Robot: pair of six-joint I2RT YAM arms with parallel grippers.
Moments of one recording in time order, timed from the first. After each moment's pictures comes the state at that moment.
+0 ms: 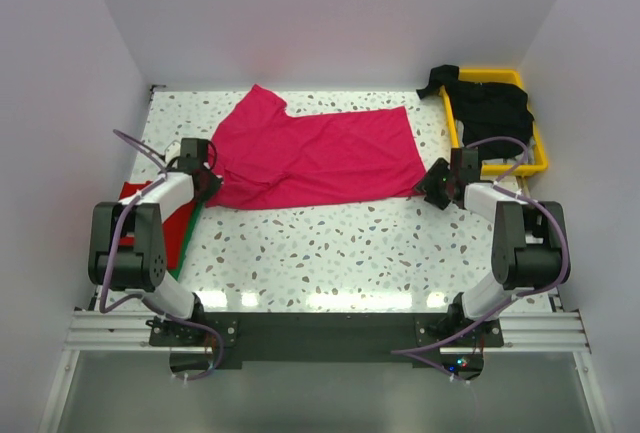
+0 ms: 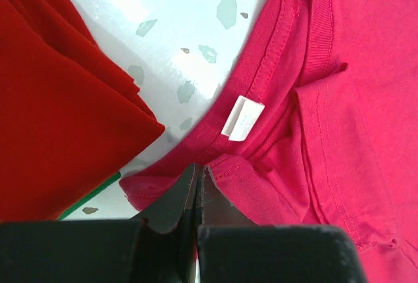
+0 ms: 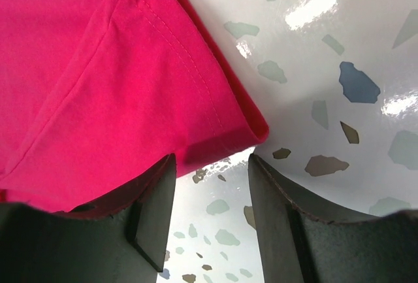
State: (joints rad) left arm -0.02 1.59 0.88 -0.29 -0.23 -0.85; right arm -0.02 1.61 0.78 -0.07 -0.13 0.70
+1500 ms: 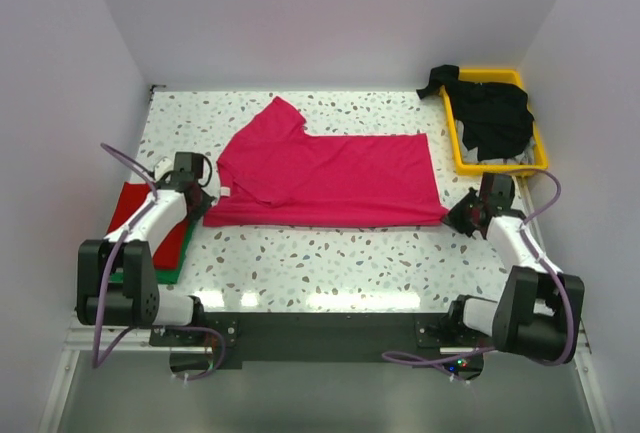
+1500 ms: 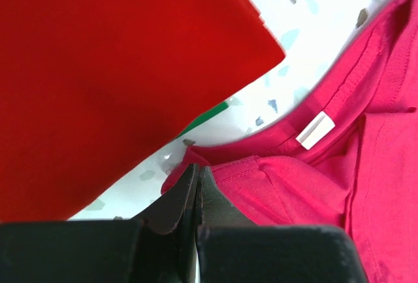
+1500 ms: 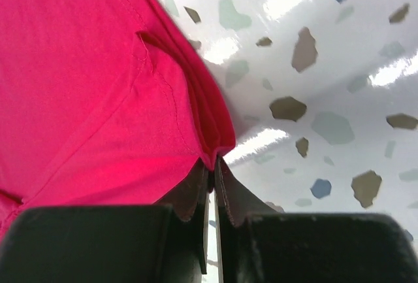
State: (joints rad) left arm -0.02 1.39 0.78 -0.50 -0.34 -0.86; right arm -0.19 1.23 0.60 -0.34 -0.15 0.65
